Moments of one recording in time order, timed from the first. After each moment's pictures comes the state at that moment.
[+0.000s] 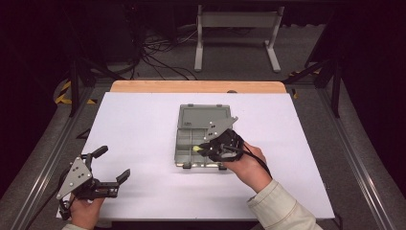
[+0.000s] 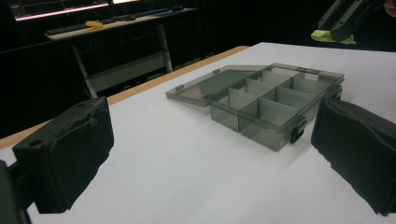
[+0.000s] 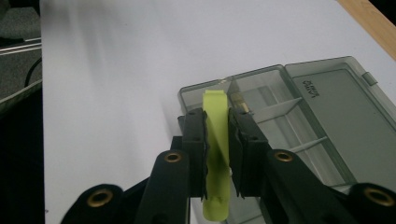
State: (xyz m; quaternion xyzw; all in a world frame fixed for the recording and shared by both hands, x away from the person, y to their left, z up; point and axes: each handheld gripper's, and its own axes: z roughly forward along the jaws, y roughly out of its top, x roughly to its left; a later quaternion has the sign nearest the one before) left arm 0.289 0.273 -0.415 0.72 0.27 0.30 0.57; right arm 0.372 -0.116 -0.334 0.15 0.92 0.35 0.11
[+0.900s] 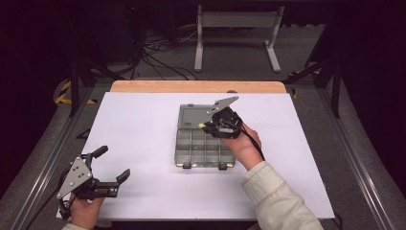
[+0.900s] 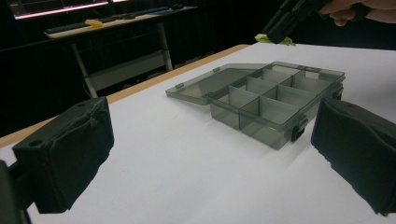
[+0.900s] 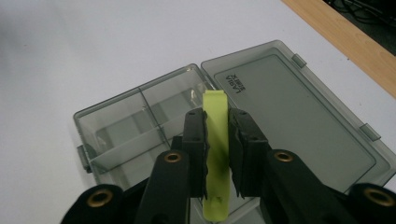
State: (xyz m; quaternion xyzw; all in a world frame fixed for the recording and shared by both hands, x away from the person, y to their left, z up) left arm 0.291 0.274 -0.416 0.72 0.27 0.30 0.56; right arm 0.441 -0.124 -0.349 0.24 0.89 0.35 0.14
